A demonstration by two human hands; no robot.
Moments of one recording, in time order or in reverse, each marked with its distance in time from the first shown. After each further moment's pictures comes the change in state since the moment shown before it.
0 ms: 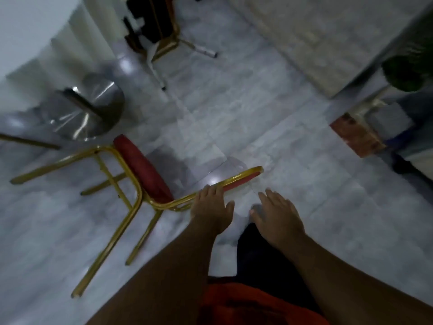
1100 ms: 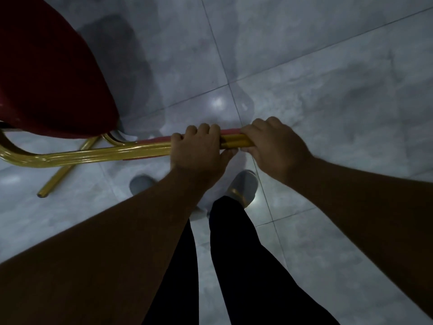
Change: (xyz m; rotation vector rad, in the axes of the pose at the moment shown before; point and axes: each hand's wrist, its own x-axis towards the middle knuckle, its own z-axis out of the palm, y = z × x) left_hand 0.283 0.003 0.232 0.043 0.089 -0.221; right_hand 0.374 0.139 0.140 -0.207 -0.058 -0.714
